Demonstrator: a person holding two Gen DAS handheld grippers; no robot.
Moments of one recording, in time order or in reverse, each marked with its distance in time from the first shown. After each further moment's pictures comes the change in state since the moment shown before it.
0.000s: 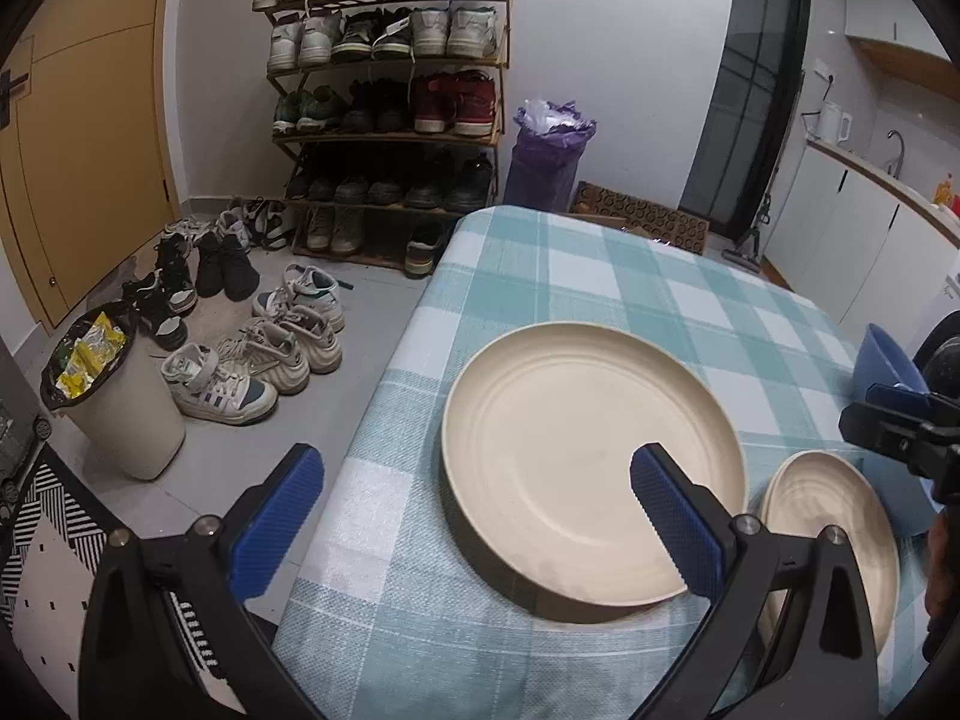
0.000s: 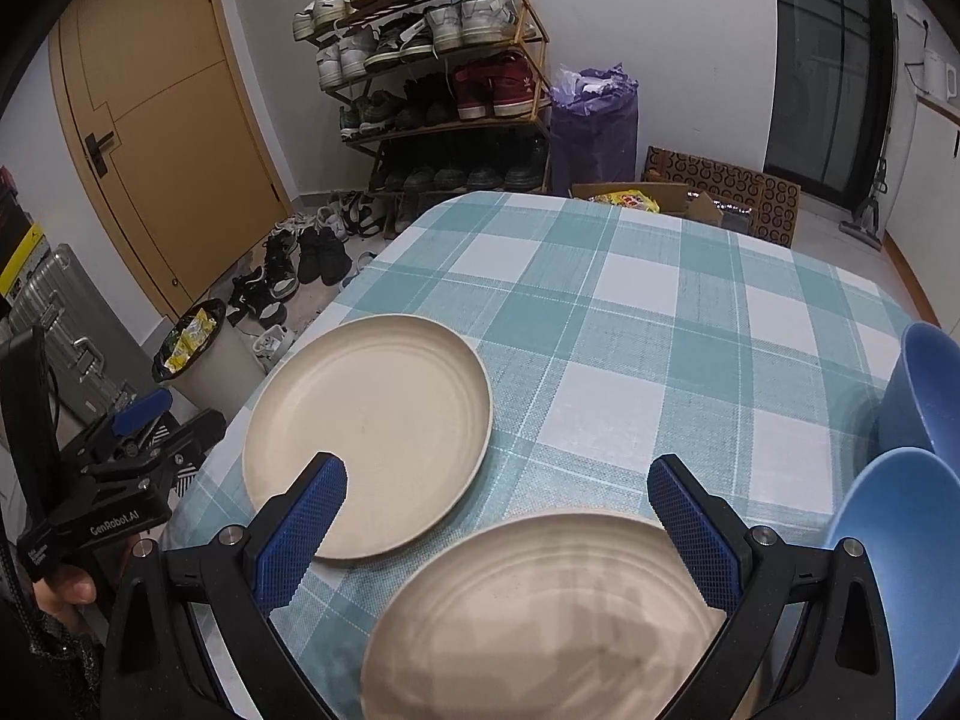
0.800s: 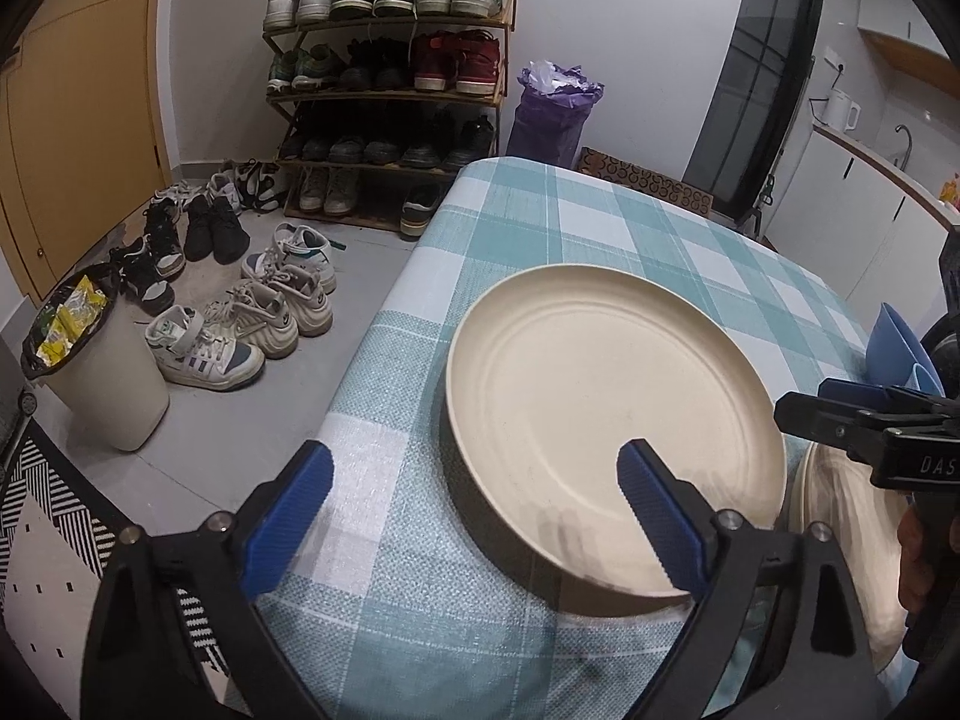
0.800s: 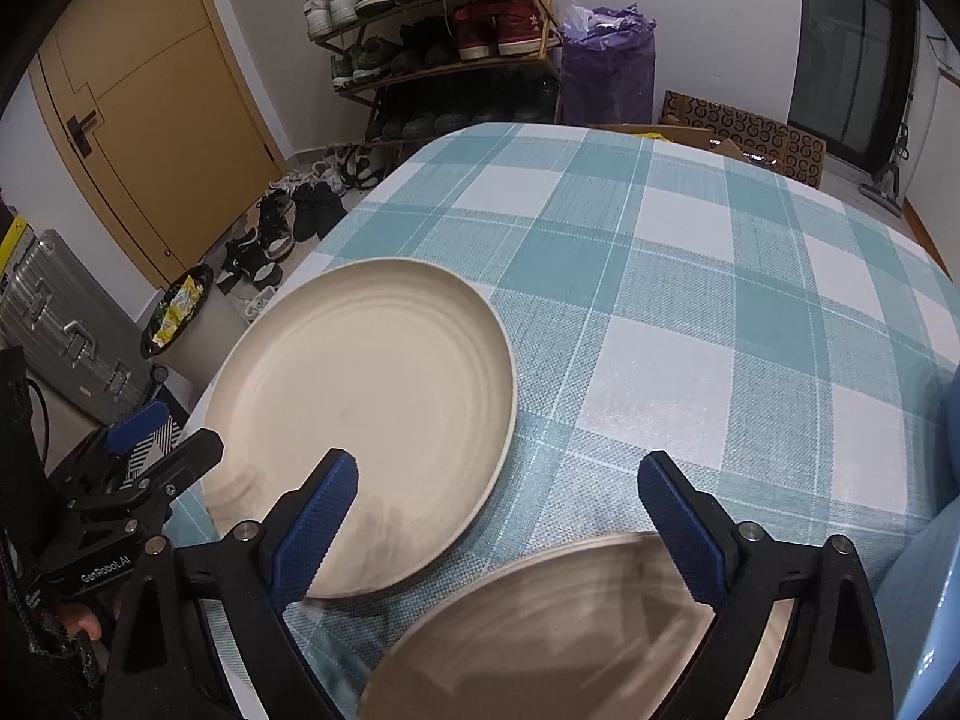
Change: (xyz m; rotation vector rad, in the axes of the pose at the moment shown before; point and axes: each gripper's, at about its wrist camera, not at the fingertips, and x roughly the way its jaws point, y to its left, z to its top) left arm 0.033 0.009 -0.018 -0.028 0.072 -0.027; right arm 0.073 0.009 -0.002 0.010 0.126 0.020
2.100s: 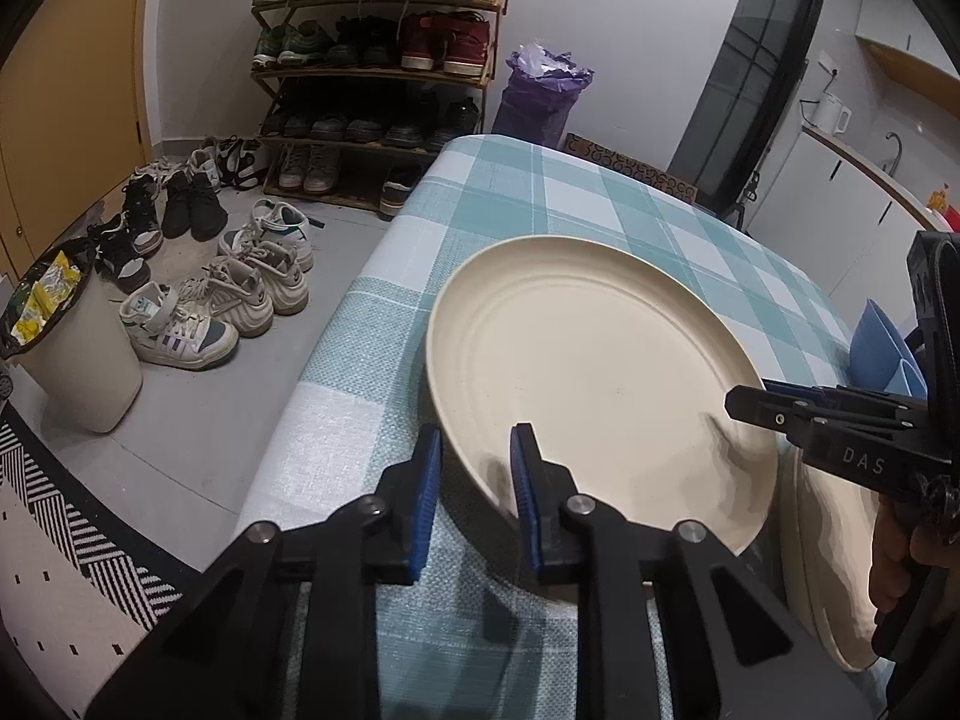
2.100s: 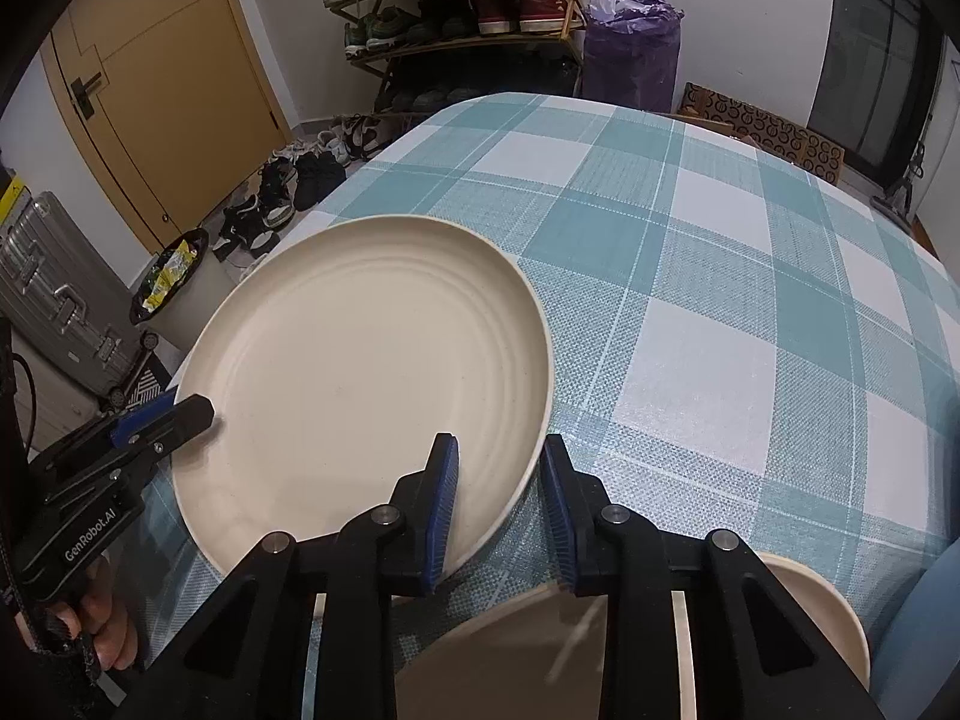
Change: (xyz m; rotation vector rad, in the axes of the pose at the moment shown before) left arm 0.010 0.001 -0.008 -0.015 0.039 -0.065; right arm 0.027 0.010 -0.003 -0.054 0.038 -0.016
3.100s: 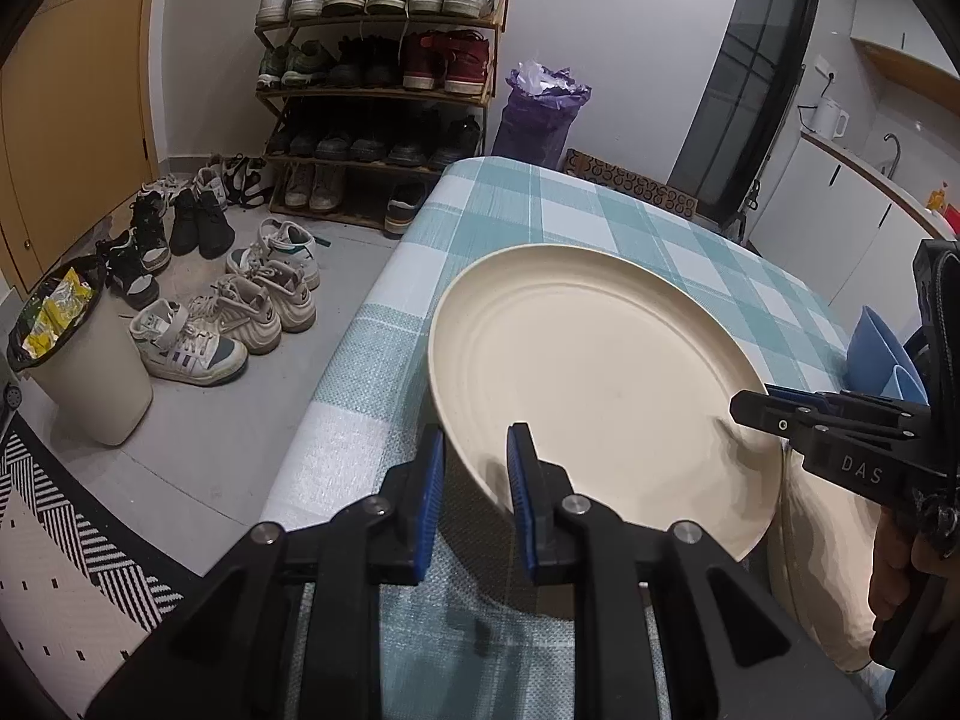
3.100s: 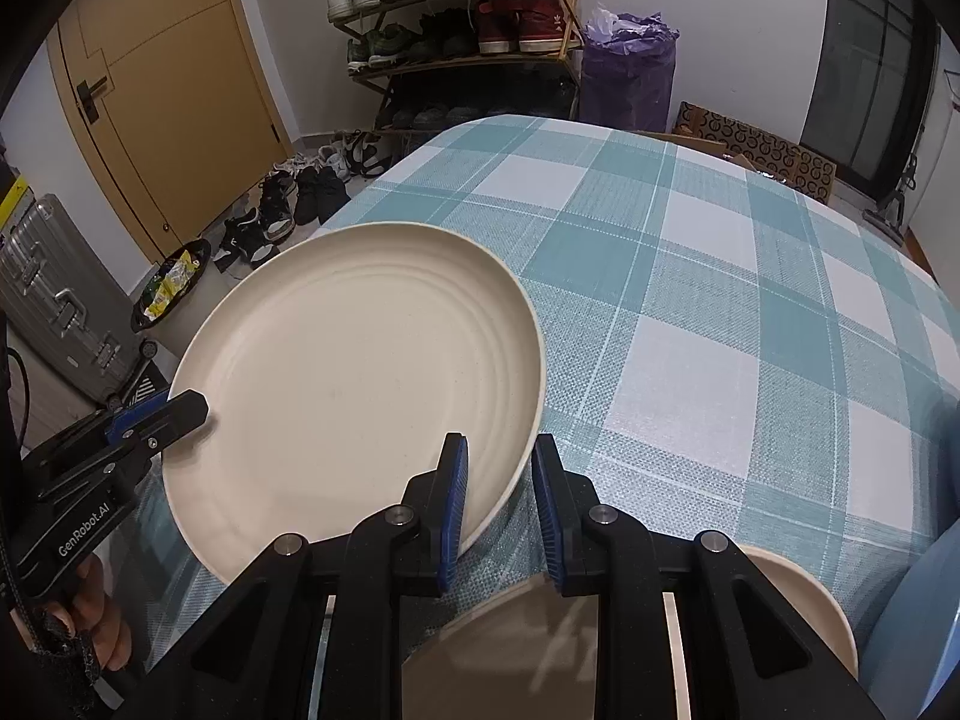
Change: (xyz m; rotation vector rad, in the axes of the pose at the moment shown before) left arm -0.017 -0.005 0.005 0.009 -0.041 0.016; right arm -0.017 0.004 -0.004 -0.013 -0.045 -0.017
